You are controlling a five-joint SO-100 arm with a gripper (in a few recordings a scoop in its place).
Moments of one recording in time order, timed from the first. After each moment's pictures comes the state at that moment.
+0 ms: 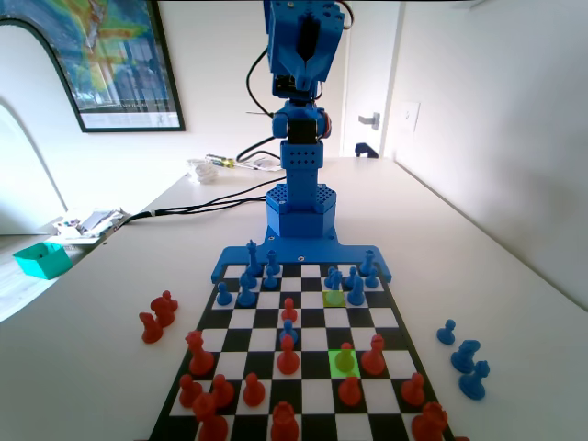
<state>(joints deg) 0.9 174.9 124.5 91.1 -102.7</state>
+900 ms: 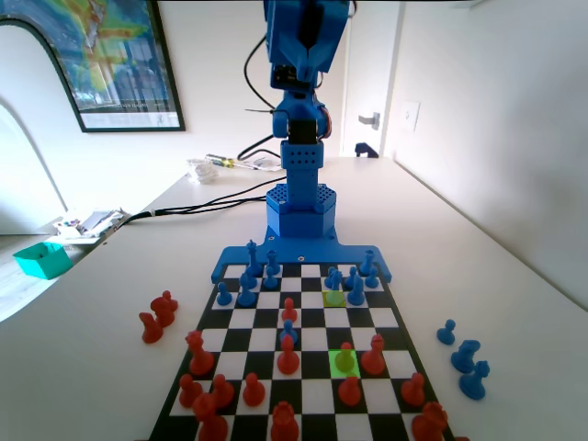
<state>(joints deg) 0.3 164.5 119.8 87.0 -103.2</state>
